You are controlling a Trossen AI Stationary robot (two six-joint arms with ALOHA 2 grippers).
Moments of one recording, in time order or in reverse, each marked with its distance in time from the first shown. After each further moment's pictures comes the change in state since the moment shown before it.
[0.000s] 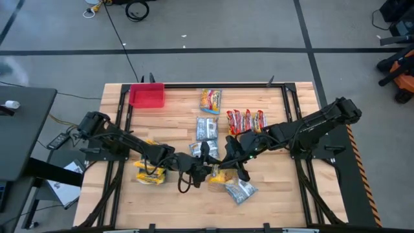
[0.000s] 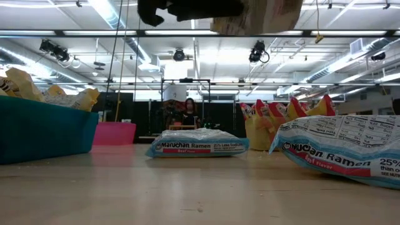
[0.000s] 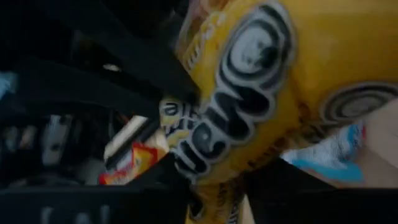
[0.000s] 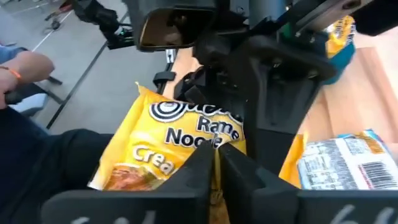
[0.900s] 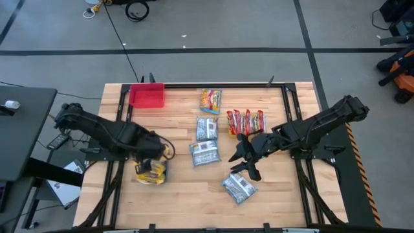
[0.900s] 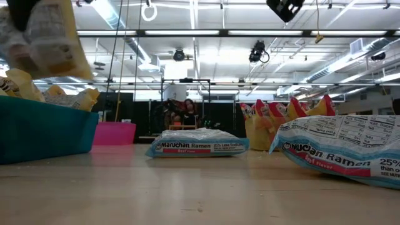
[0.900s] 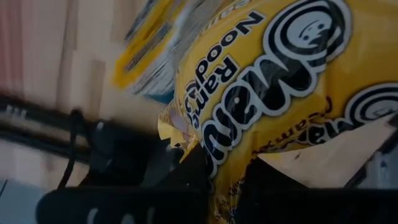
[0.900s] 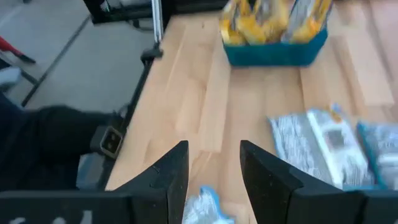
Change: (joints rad) left arm 0.007 -0.342 0.284 -1.938 0.384 -1.335; right arm 0.065 -0.124 -0.044 -0.169 0.094 -0.026
